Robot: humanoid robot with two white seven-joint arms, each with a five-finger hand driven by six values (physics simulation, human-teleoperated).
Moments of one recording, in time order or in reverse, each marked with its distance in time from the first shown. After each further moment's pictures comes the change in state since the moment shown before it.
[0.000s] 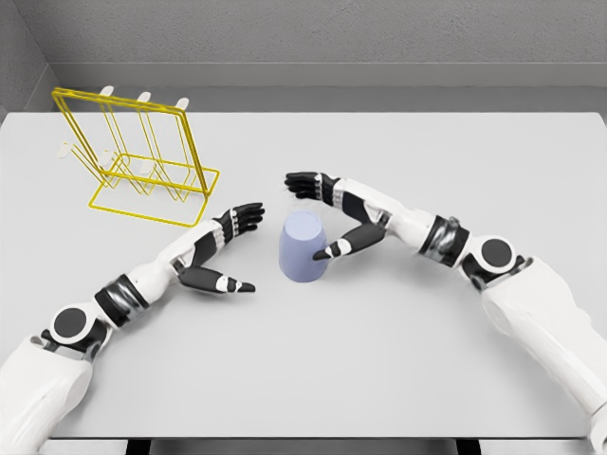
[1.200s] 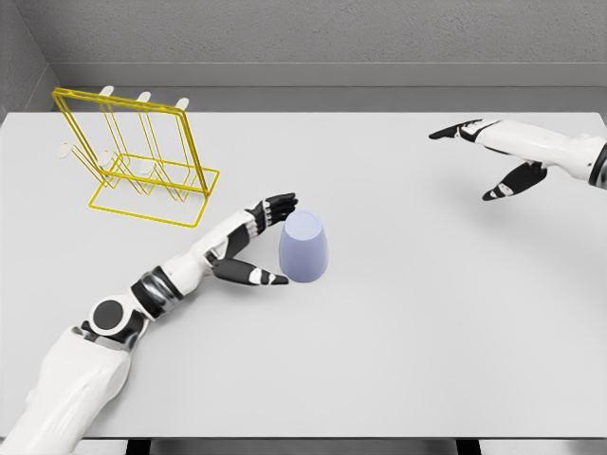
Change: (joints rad) left arm -0.049 -0.125 -0.012 0.053 -0.057 -0.040 -0.007; right arm -0.179 -0.402 -0.079 -0.036 0.687 -0.171 -0.110
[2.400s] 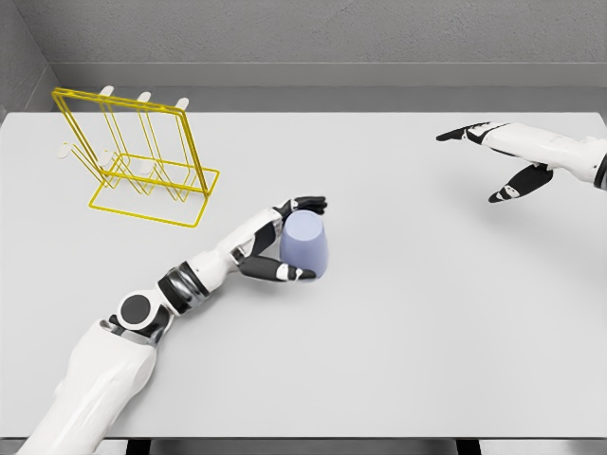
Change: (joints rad) left arm -0.029 -0.072 -0.023 0.020 -0.041 0.002 0.003; right arm 0.002 -0.002 -0.001 0.032 0.001 0.000 -0.001
